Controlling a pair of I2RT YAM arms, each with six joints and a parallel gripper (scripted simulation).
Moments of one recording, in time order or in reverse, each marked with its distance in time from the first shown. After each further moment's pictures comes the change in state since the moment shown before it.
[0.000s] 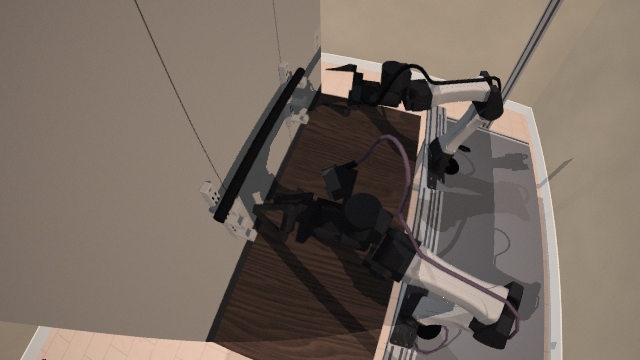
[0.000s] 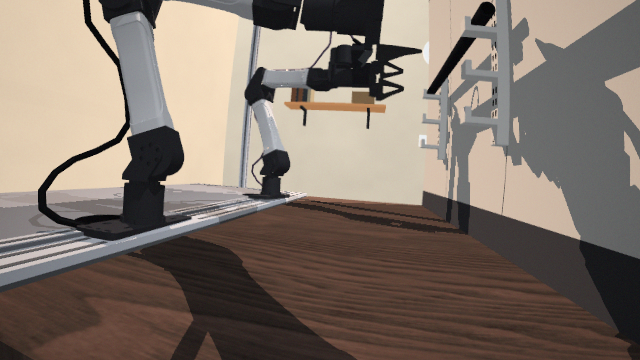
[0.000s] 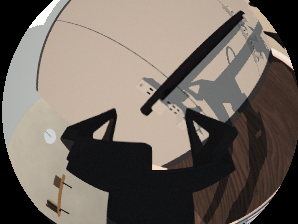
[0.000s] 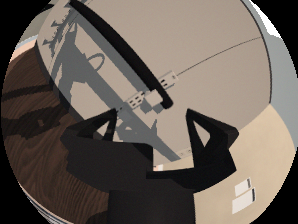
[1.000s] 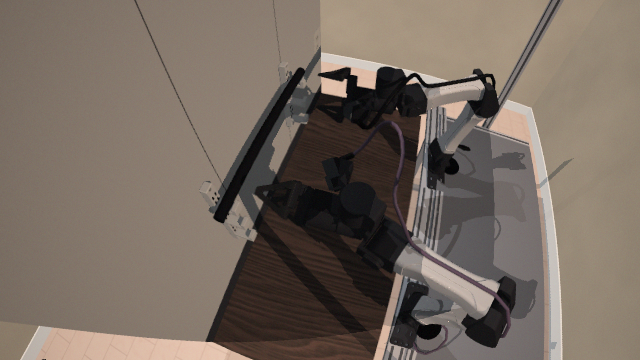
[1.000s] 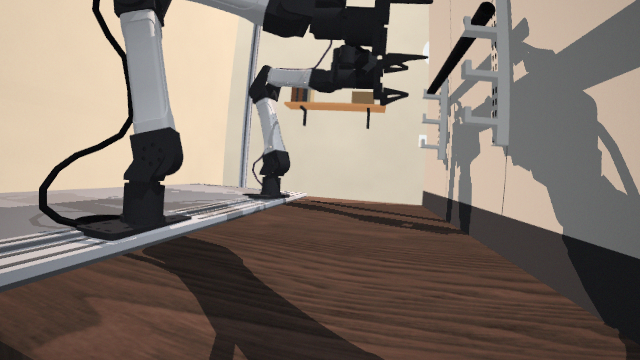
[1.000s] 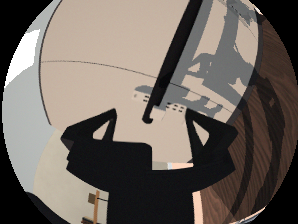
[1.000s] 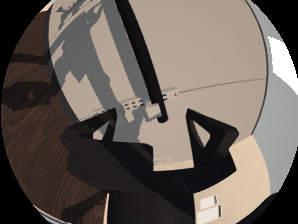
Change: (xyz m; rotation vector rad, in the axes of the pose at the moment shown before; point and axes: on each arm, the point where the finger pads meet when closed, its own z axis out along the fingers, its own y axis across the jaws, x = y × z) left arm -0.009 -0.021 0.013 -0.008 0.016 0.357; right arm -0.019 0.013 0.012 0.028 0.005 -0.339
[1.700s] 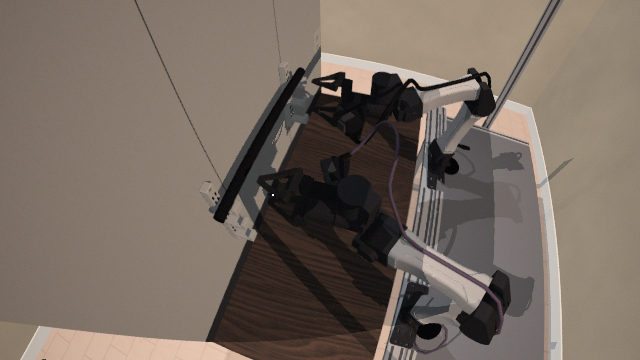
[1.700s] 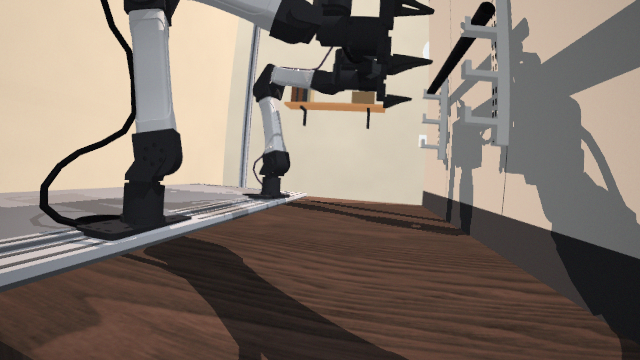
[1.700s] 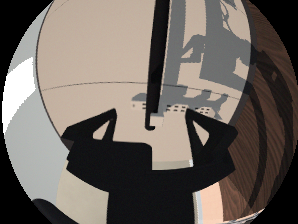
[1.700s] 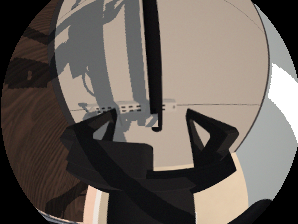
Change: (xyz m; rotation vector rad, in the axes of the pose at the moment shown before) left arm -0.011 -0.015 0.010 0.001 0.011 0.244; right arm -0.015 0.009 0.009 0.011 0.007 -0.234
